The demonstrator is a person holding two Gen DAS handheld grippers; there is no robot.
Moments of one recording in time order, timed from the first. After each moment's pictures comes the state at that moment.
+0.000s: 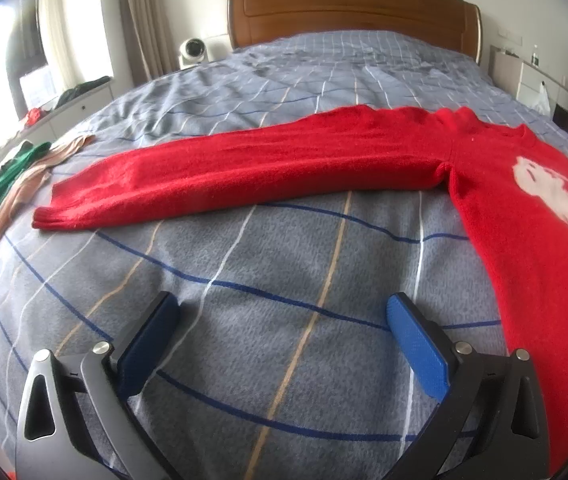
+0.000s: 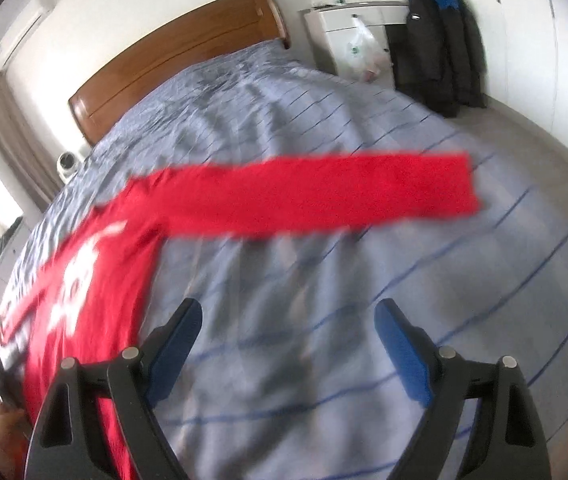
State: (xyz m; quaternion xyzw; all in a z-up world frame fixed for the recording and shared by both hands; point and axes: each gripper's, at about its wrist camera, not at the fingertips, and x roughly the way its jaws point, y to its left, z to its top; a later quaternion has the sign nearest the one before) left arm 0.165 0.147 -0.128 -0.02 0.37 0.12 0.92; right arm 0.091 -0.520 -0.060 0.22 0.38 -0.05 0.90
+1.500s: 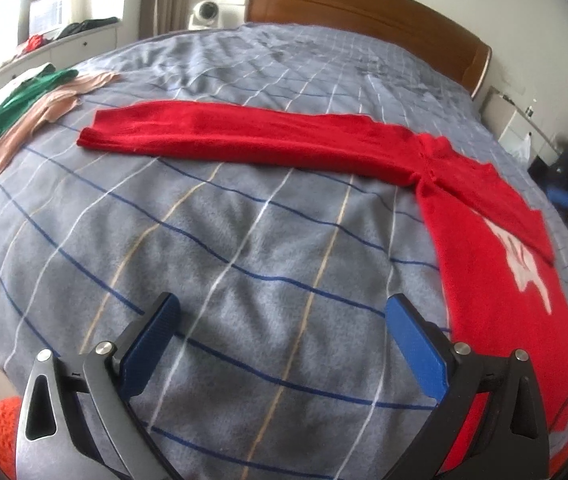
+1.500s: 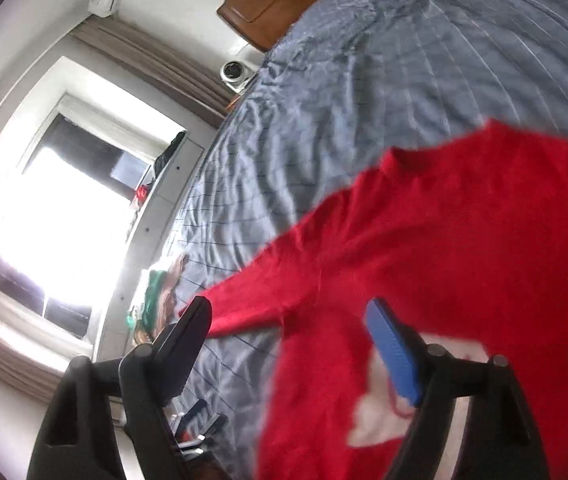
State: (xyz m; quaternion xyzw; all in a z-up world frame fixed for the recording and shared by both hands) left arm 0.097 0.181 -0.103 -0.15 0.39 0.08 0.90; right arm 0.293 -0.182 -0.005 0.26 0.47 0.31 0.79
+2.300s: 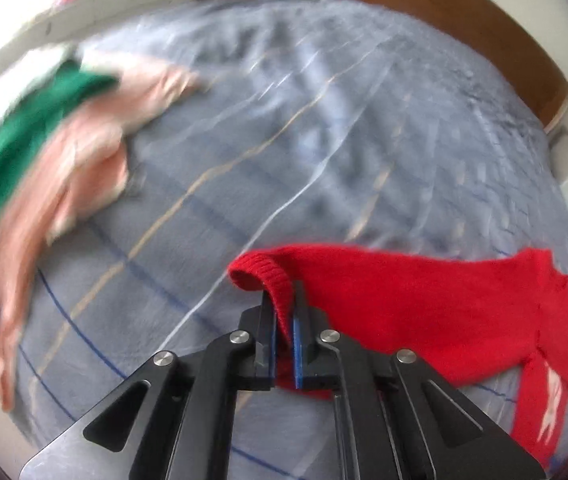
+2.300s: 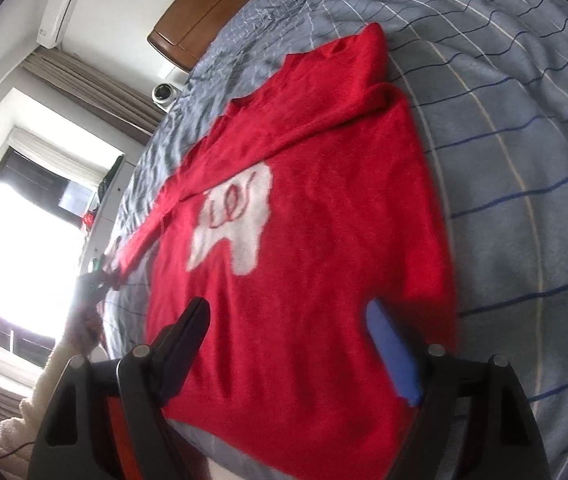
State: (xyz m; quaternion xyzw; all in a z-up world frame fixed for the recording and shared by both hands) left arm 0.232 0.360 -0.075 -0.20 0.45 0.15 0.86; right arm 0.141 -0.311 -0.074 0.29 0.48 0.21 0.80
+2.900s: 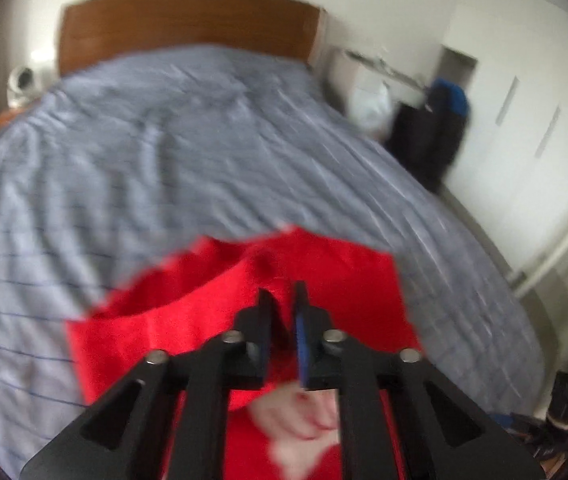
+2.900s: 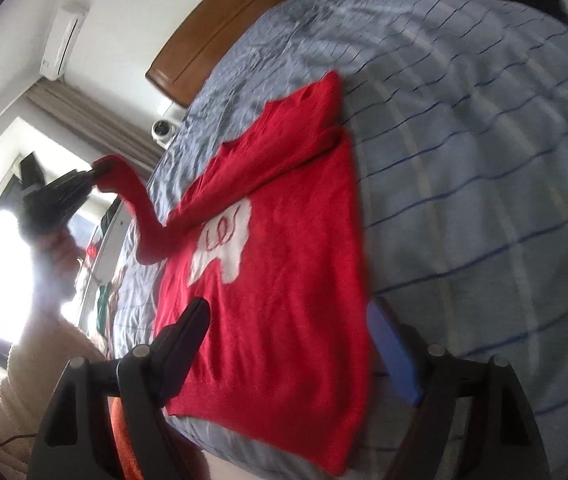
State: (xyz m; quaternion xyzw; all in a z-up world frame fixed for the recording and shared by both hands) left arm 0.311 -0.011 0.036 -0.05 0.40 -0.21 0.89; right arm 0.095 -0.372 -0.059 0.32 0.43 0.16 0.83
